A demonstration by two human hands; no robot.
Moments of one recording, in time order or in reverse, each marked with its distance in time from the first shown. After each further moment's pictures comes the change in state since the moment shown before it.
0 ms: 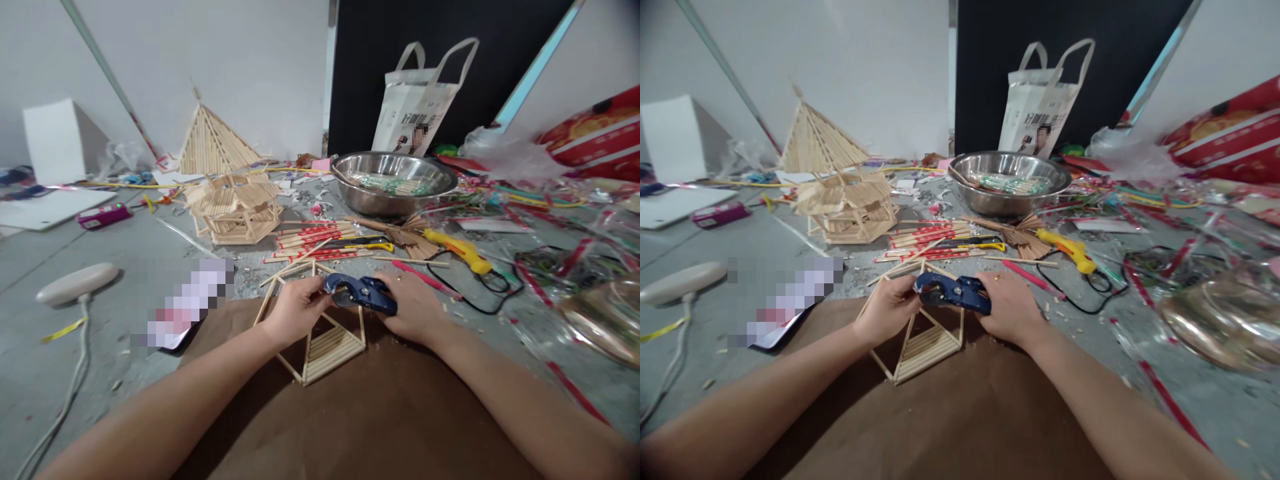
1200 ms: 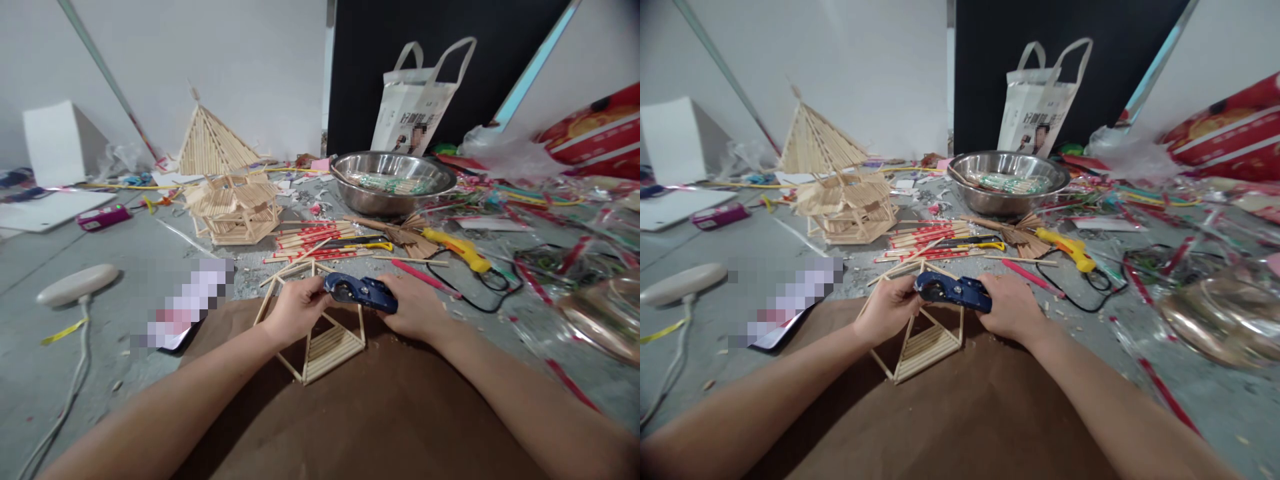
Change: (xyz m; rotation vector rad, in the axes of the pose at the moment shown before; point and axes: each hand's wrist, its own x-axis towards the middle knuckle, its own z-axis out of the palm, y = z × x) left_hand 0.000 0.001 0.000 0.022 -0.023 -0.025; right_hand 0.001 -0.003 -0.007 0.003 -0.126 0.081
